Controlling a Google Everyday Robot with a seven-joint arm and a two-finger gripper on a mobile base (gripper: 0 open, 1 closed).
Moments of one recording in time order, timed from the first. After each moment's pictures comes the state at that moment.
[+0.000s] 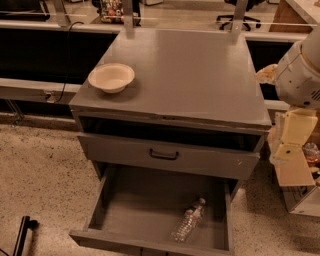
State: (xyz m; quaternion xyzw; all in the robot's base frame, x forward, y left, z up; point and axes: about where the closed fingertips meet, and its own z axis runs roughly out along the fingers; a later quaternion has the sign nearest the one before) arm 0.441 -0.212 0.943 -0.67 0.72 -0.05 0.16
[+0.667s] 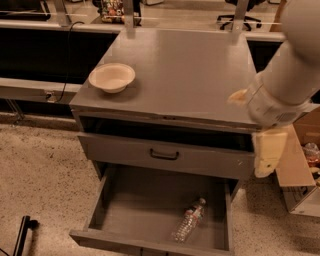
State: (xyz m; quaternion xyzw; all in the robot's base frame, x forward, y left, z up) arm 0.453 -0.195 0.889 -0.73 0.67 -0.05 0.11
